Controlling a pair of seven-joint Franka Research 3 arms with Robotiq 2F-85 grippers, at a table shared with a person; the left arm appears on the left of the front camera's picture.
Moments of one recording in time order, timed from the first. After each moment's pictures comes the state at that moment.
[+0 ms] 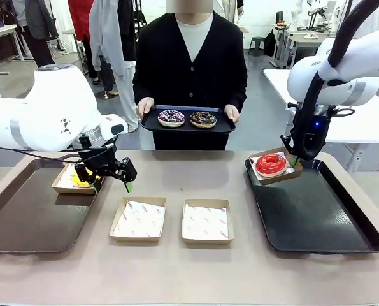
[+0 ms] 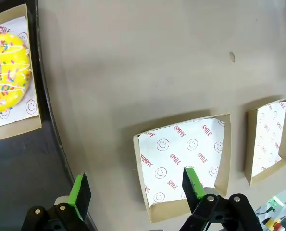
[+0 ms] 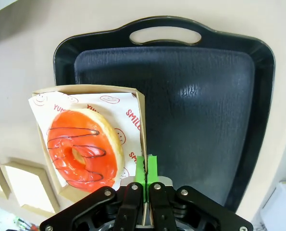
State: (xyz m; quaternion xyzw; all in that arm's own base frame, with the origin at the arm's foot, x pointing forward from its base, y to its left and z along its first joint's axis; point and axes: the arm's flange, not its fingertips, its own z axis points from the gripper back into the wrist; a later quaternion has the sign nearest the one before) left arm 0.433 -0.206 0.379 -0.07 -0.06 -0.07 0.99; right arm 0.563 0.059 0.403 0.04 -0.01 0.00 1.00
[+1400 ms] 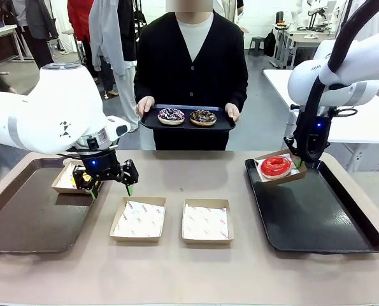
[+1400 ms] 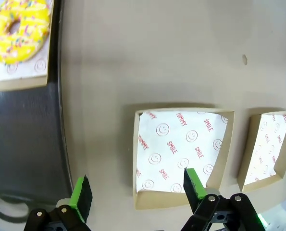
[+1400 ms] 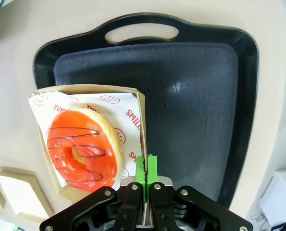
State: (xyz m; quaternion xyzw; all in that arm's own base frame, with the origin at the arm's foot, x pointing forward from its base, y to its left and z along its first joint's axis) left arm 0.406 -0.223 0.385 -0.04 -0.05 0.04 1.00; right arm 0.565 0.052 0.398 0.00 0.00 -0.03 1.00
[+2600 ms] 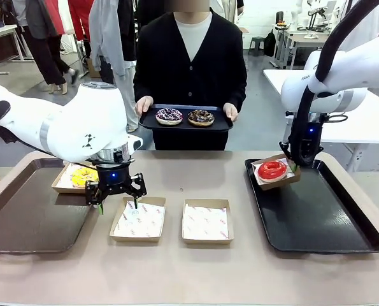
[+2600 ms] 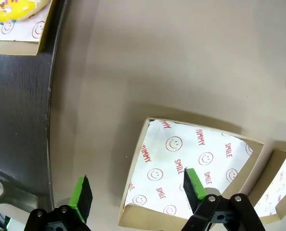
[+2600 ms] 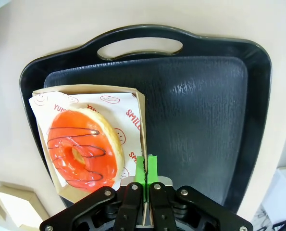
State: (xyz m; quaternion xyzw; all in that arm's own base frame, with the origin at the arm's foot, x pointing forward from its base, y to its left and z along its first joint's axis) left arm 0.420 -0.248 0.339 0.01 0.00 0.14 0.99; right arm 0.588 0.057 0.371 0.00 0.01 -0.04 1.00
